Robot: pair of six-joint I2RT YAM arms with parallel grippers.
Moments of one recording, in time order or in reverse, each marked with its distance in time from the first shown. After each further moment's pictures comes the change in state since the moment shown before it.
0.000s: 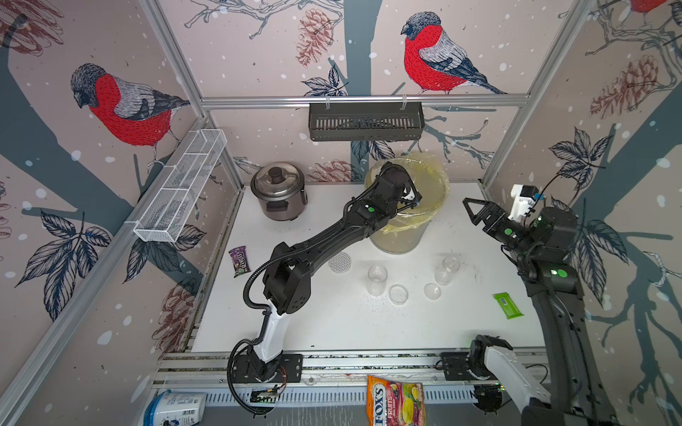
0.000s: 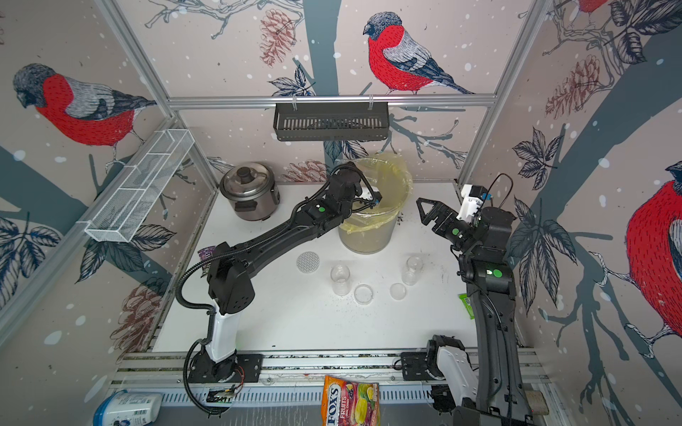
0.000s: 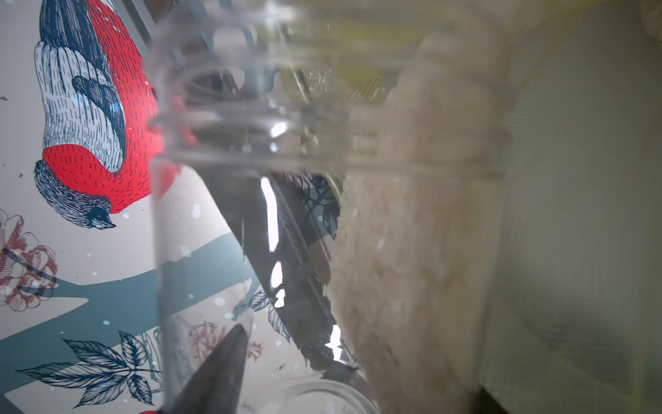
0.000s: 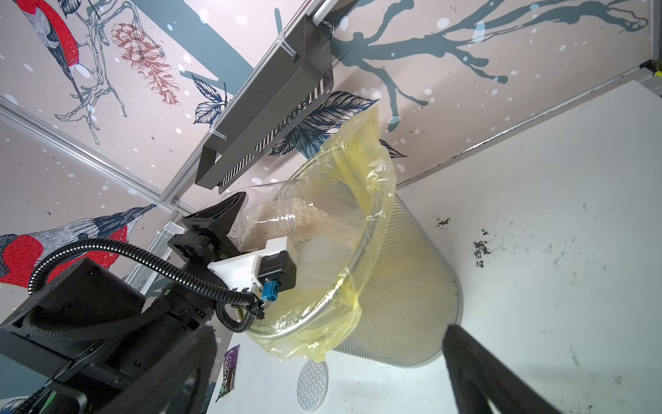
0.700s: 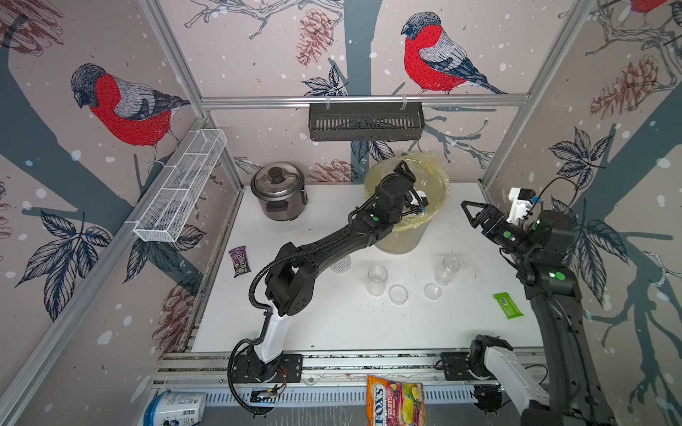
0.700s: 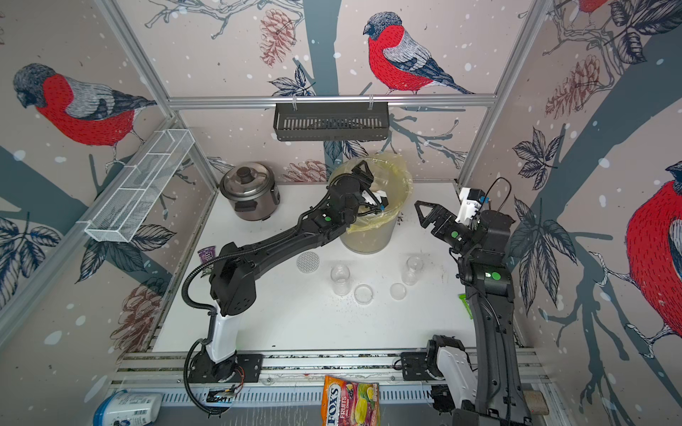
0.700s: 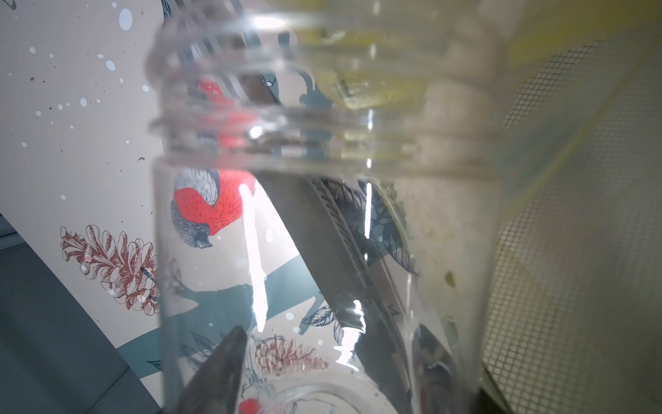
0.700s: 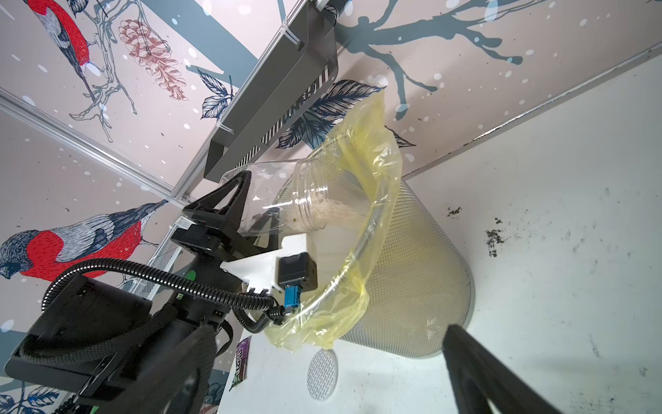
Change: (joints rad) left arm -0.028 0.006 -0.077 0.282 0.080 0.228; right arm -0.002 -0.019 -0.034 0.018 -0.037 0.031
